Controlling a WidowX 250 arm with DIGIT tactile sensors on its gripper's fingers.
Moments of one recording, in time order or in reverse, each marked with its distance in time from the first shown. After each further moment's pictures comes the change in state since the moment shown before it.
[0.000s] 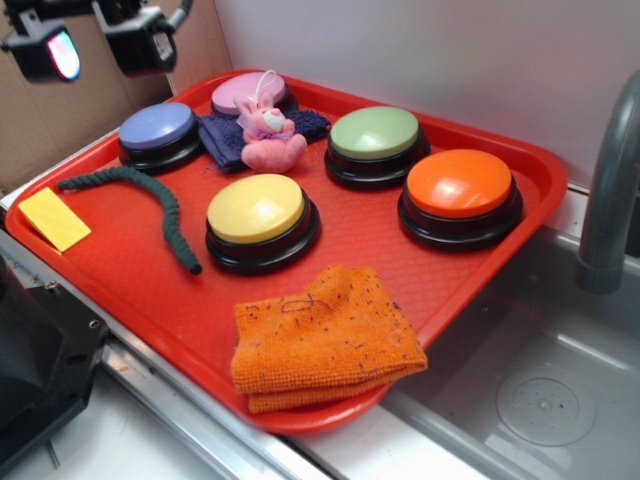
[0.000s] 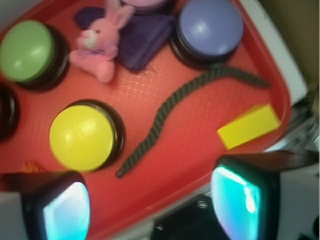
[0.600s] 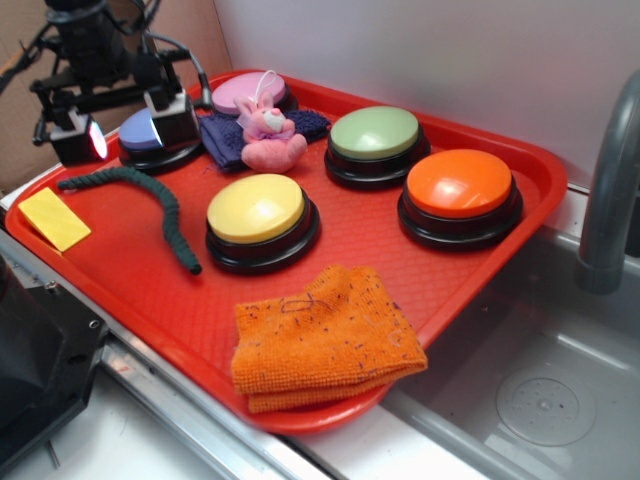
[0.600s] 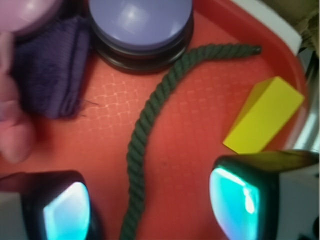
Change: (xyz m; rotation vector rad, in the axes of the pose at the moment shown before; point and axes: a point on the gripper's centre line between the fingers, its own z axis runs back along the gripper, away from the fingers) arm 0.023 0.023 -0.071 0.085 -0.065 0.328
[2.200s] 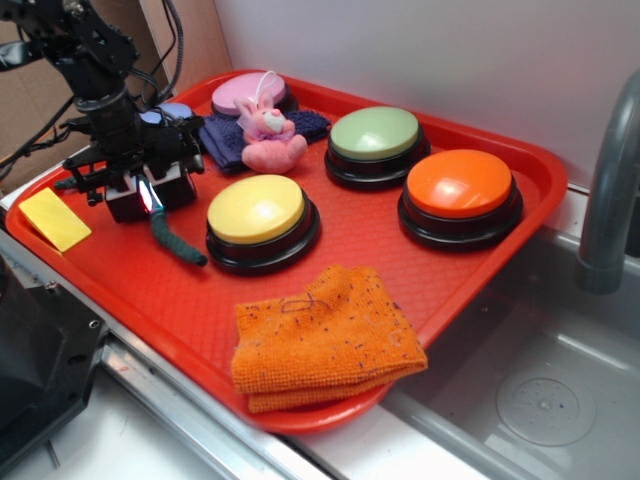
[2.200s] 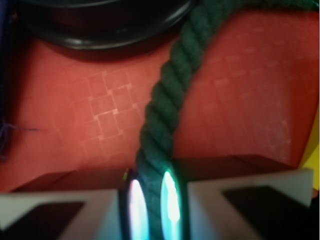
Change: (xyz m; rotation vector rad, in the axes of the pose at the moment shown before) arm 0.009 0.001 -0.055 -0.104 -0.022 0.112
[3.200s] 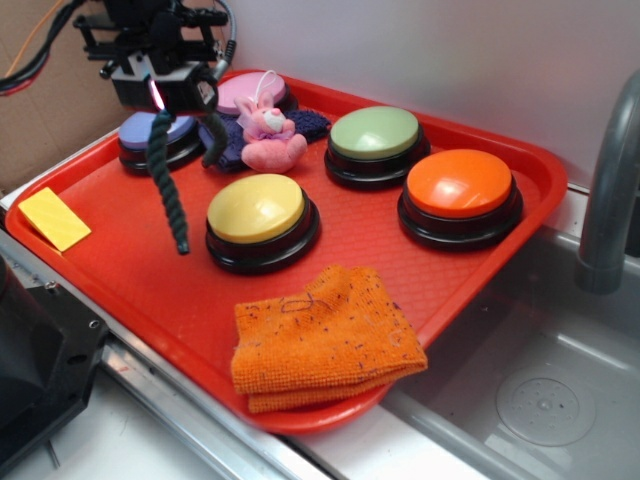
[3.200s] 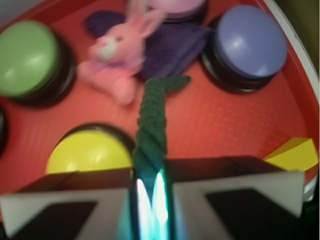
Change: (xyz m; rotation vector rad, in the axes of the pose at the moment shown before) arm -0.051 -0.058 0.113 0.040 0.028 -0.708
